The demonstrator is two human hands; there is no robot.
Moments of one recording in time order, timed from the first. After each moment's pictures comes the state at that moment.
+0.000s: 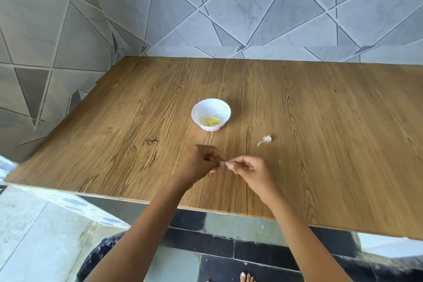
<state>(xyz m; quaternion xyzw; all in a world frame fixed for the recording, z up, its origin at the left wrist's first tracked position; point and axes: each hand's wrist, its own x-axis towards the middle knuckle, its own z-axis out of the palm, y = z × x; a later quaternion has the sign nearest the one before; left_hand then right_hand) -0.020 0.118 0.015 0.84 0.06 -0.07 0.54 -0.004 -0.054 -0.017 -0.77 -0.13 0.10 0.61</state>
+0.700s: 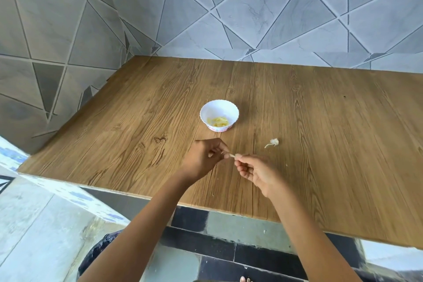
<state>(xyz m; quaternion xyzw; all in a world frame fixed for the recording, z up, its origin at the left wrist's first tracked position) -0.014 0.127 0.013 0.88 -0.07 0.07 0.46 0.007 -0.045 0.000 -0.60 0.07 0.28 0.75</state>
